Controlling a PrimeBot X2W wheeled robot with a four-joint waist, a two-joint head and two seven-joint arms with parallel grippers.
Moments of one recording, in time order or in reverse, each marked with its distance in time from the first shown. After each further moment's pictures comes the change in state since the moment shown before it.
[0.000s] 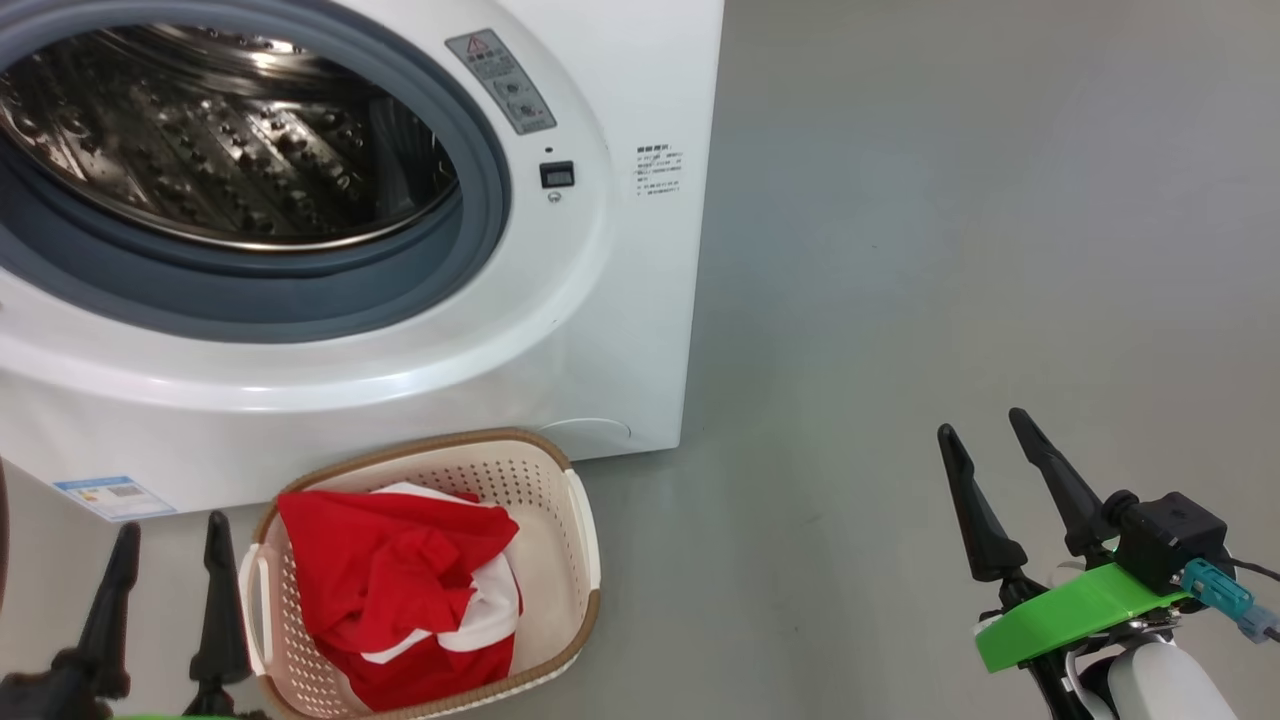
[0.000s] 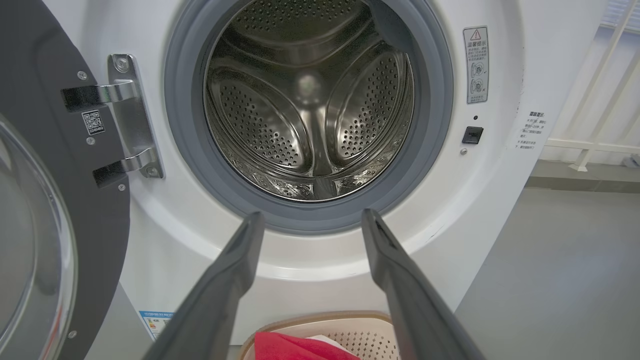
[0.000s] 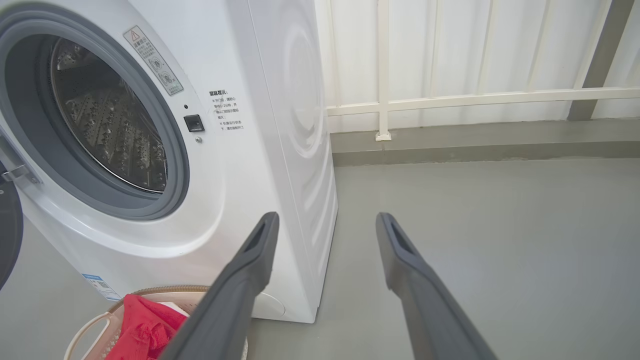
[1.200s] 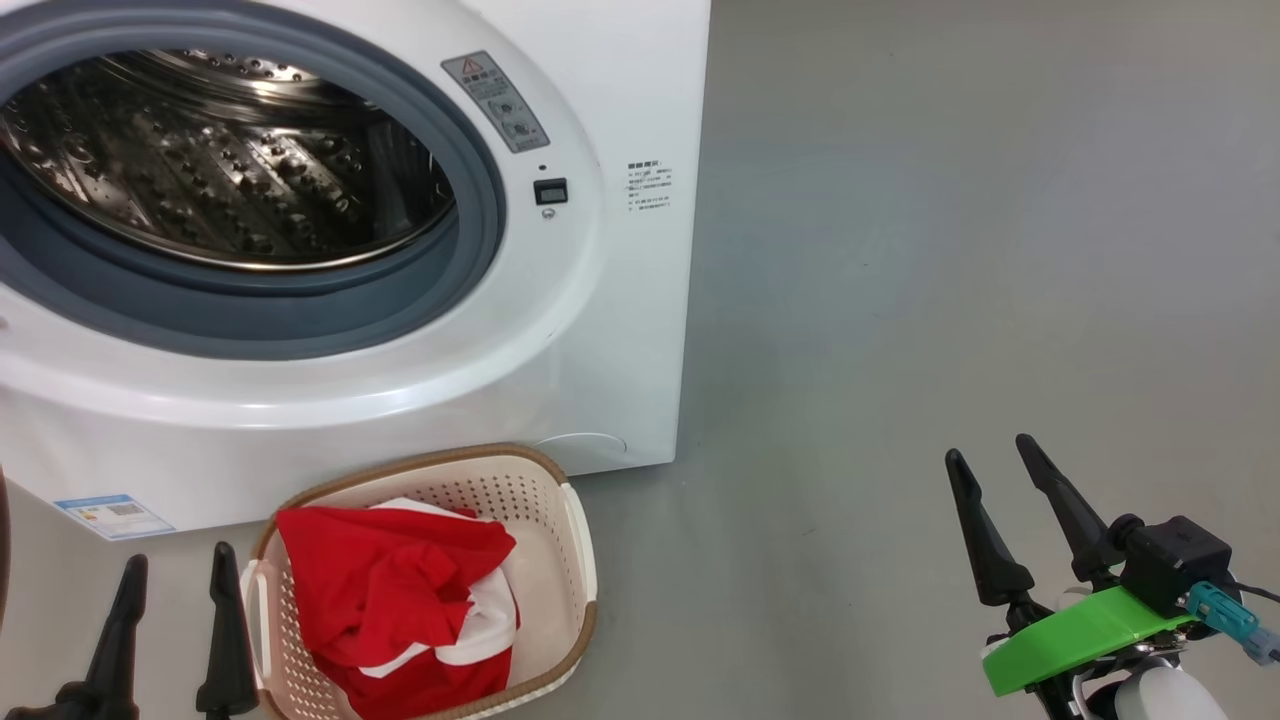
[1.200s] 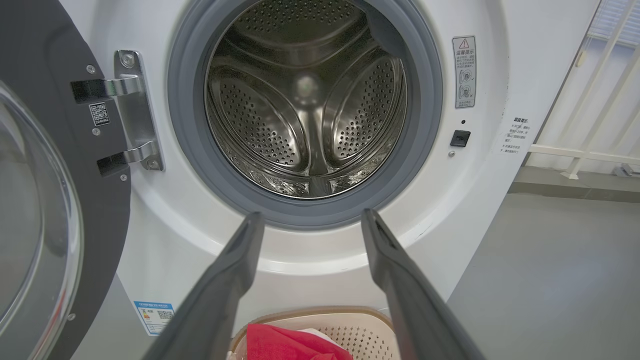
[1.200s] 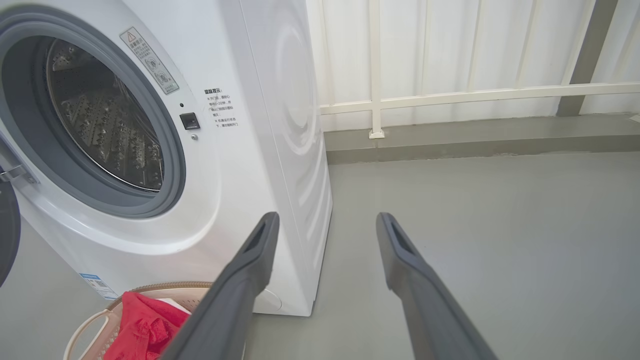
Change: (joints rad) left arm 0.076 -0.023 0.010 -0.044 -0.019 0.000 0.000; right arm 0.040 -0.004 -0.007 -0.003 0.007 0.000 0.000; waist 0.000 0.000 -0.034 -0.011
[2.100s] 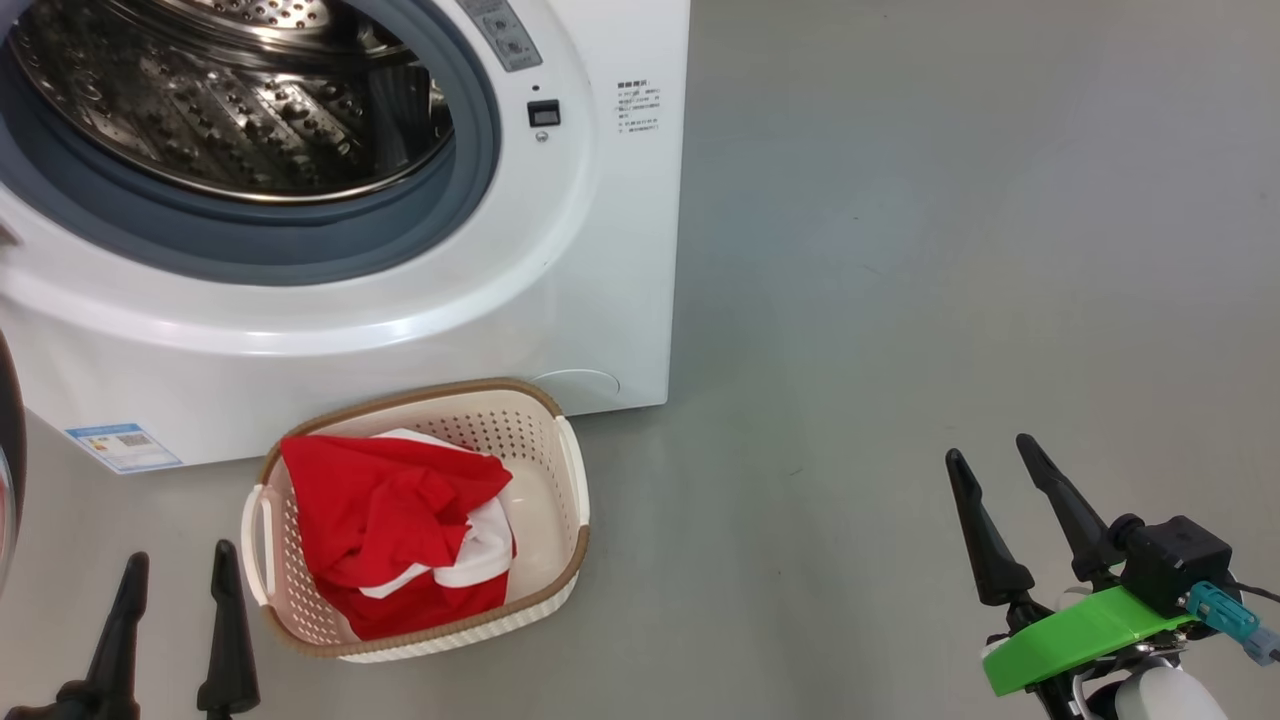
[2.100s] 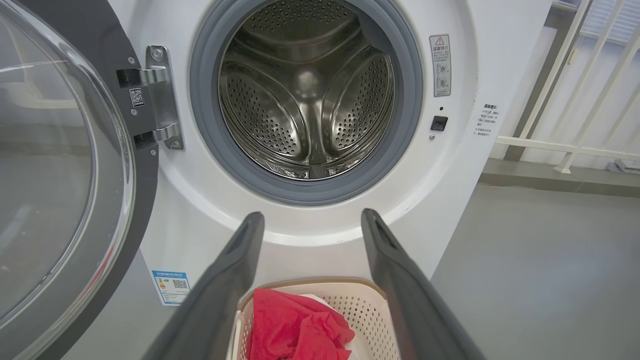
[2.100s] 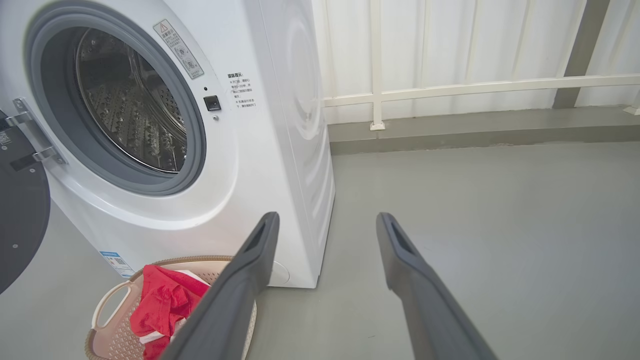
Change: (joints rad) left arm 0.000 0.000 -0.002 -0.004 -0.002 0.000 0.000; right arm 0.000 0.000 -0.001 0.000 0.000 0.000 0.000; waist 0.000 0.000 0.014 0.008
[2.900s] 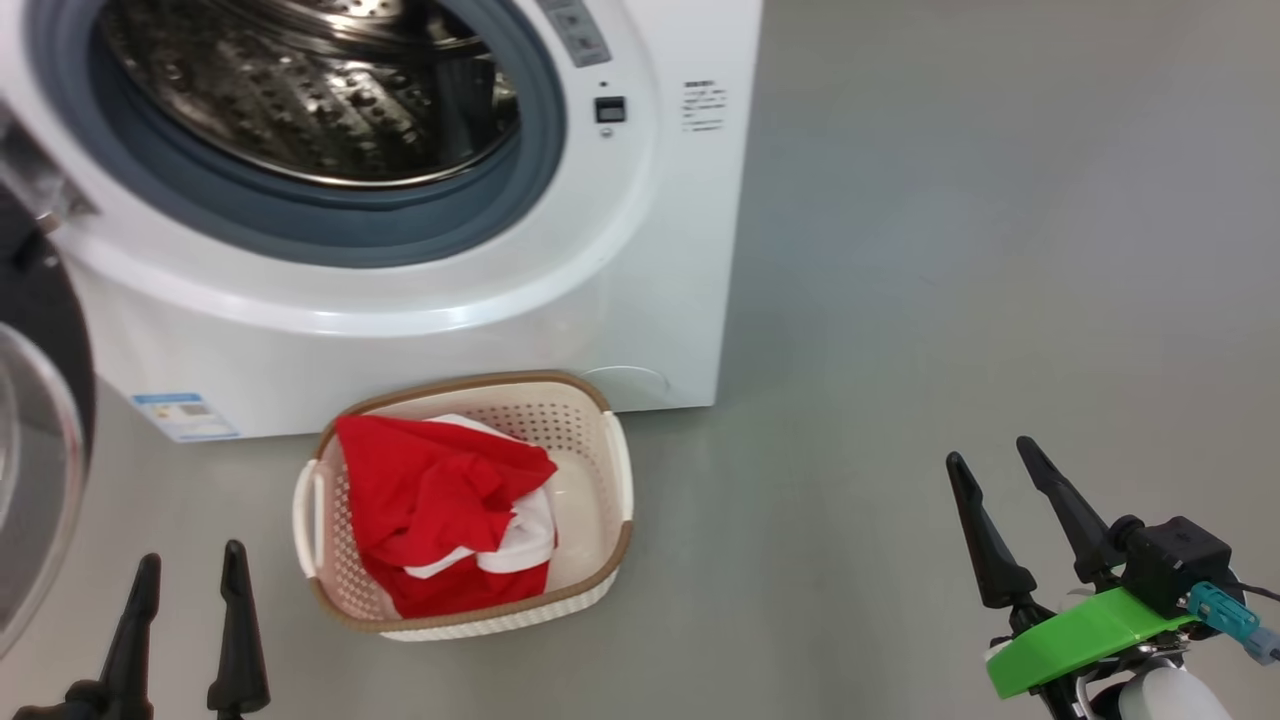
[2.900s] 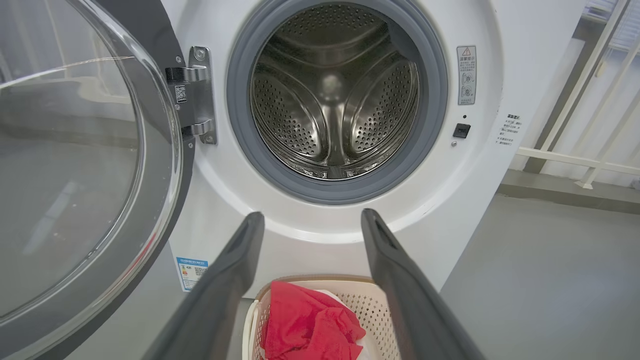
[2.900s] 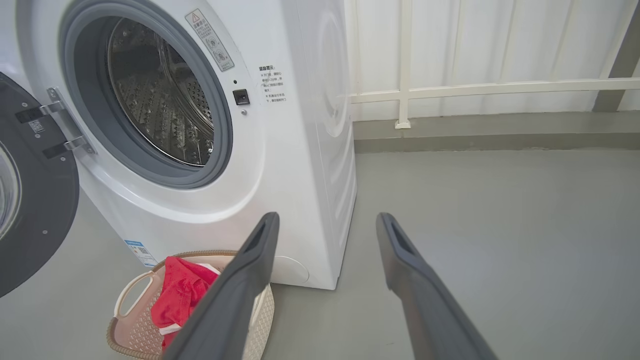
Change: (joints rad) left arm -0.003 -0.009 -0.013 0.006 -0.026 0.000 0.000; right arm 0.000 -0.009 0.007 0.005 0.000 0.000 0.000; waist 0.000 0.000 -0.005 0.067
